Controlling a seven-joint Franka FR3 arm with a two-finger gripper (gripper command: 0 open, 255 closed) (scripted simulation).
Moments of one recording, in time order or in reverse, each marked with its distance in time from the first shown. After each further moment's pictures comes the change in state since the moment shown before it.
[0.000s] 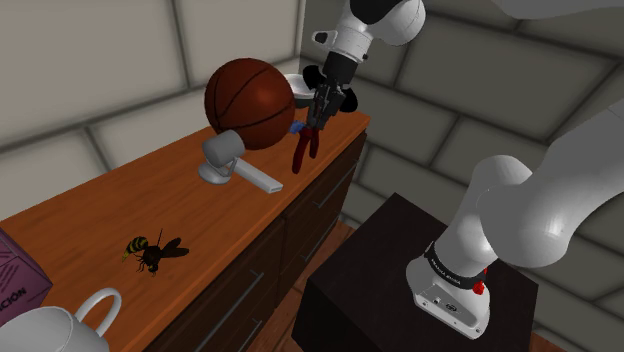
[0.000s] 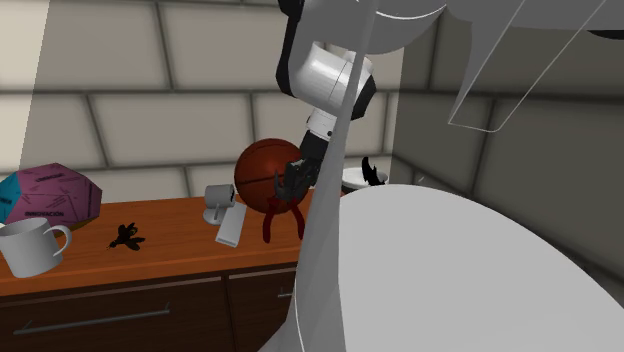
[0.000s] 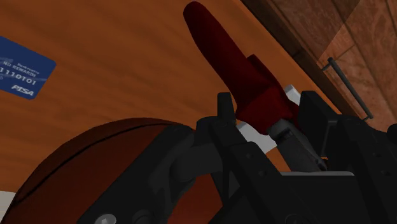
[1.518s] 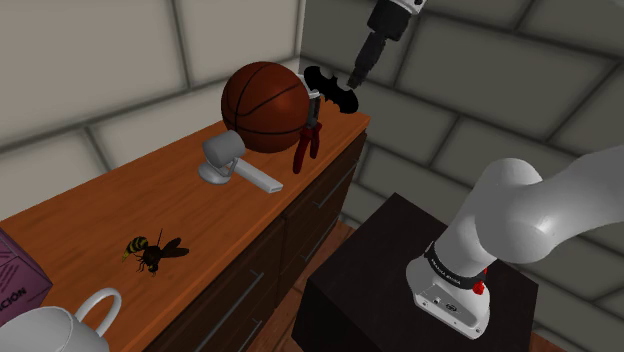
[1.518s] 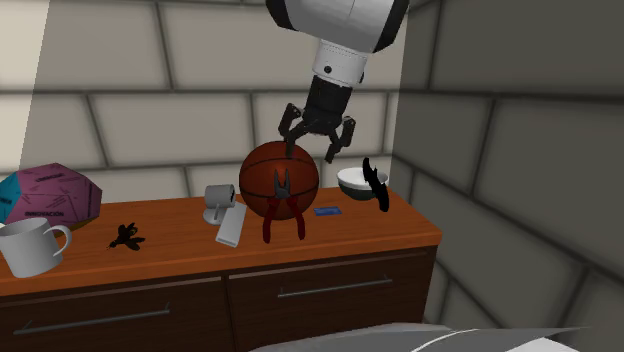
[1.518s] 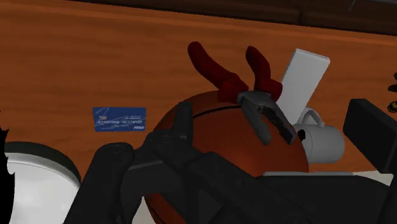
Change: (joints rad) arm -0.227 -0.325 0.218 -0.012 -0.154 -0.142 0.698
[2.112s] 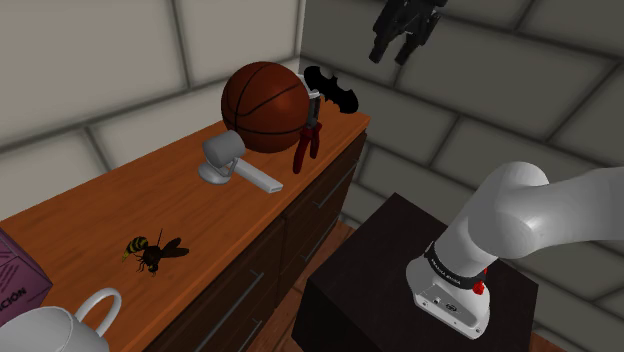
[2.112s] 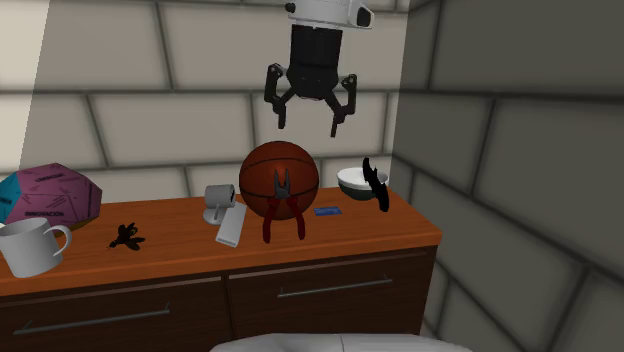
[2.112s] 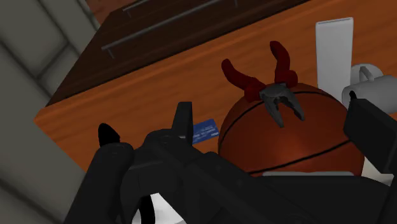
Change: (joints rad) arm -0.193 -0.174 0.234 0.064 -0.052 -0.182 0.551
